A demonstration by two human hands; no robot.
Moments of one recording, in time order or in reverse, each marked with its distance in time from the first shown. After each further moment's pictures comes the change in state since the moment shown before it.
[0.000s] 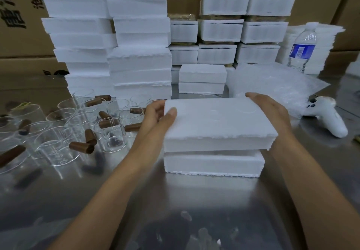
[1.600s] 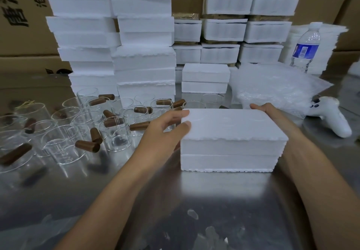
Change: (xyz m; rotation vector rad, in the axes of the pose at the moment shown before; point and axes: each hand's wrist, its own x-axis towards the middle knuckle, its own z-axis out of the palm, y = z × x) left_hand -0.005 0.008 0.004 0.157 -0.022 -0.096; right_hand -0.005 -0.010 -0.010 -0.286 -0.105 0.242
